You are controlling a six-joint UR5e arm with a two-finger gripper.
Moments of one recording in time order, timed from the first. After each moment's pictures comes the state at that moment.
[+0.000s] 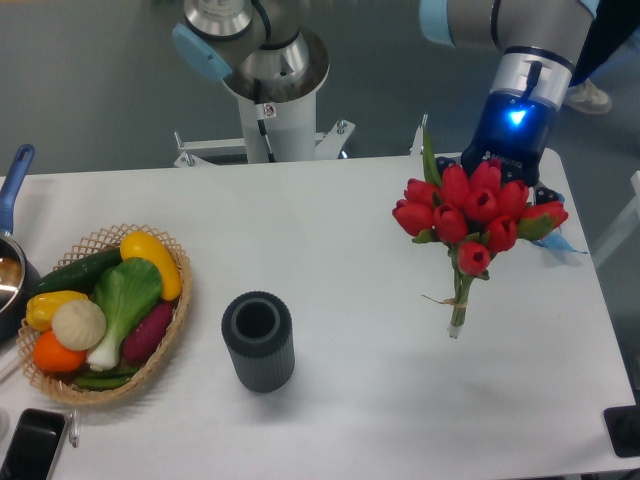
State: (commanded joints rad) arm 2.90 -1.76 -1.66 -0.84 0.61 1.11
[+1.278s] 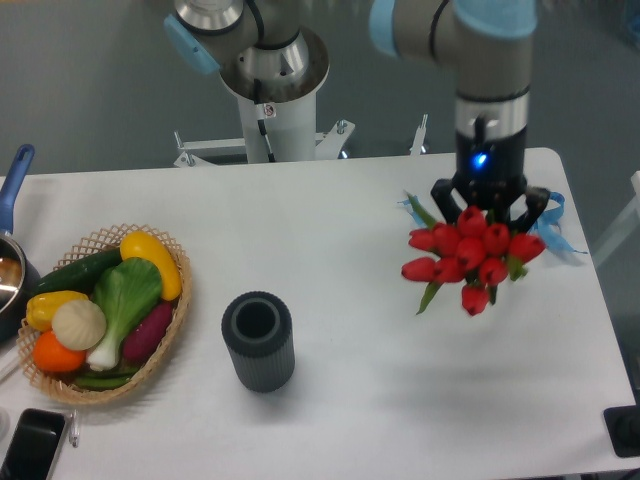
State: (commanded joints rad) arm 2.59 -1.86 -1.64 -0.85 1.68 1.12
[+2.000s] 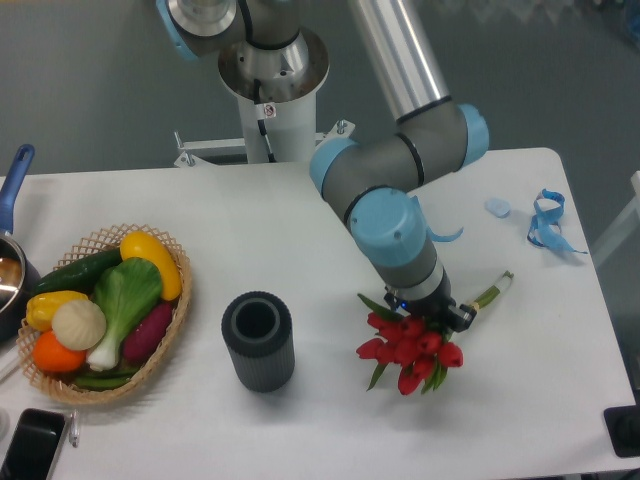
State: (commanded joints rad) arm 2.46 -2.15 -1.55 -0.84 1.89 1.12
